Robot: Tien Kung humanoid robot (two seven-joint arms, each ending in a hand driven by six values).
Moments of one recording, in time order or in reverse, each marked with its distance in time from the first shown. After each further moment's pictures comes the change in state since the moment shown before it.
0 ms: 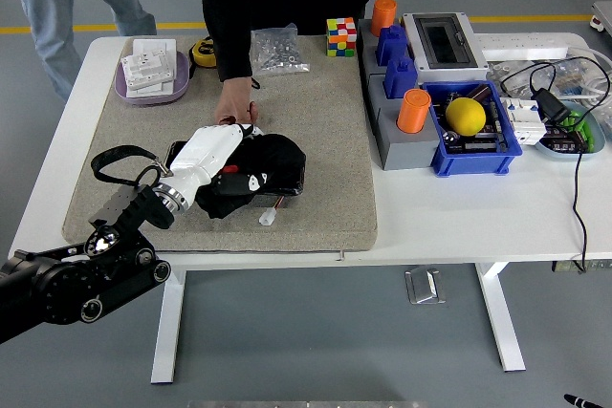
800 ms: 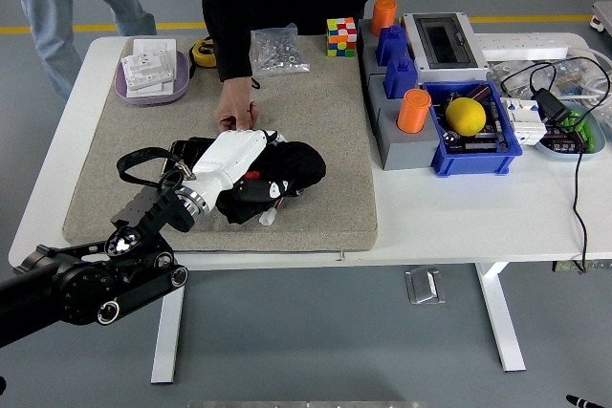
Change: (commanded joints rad) left arm -0.034 -0.047 0.054 -0.004 0.013 -0.001 0.020; right arm 0.004 -0.006 -0.011 -0.001 0.001 0.004 -0.004
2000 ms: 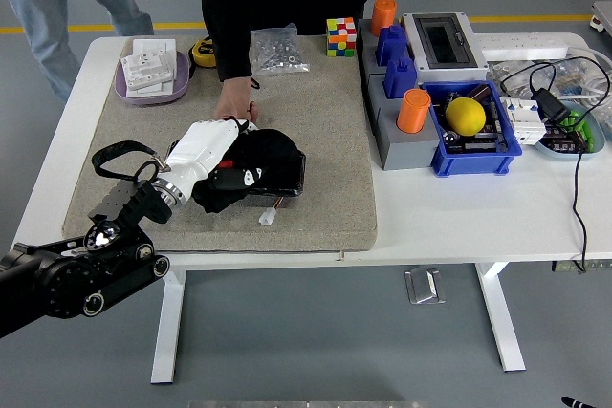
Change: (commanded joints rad) left arm 0.017 0.045 -0.052 0.059 0.020 0.008 0.000; right arm -0.007 0.012 0.005 0.001 0.000 -0.002 -0.002
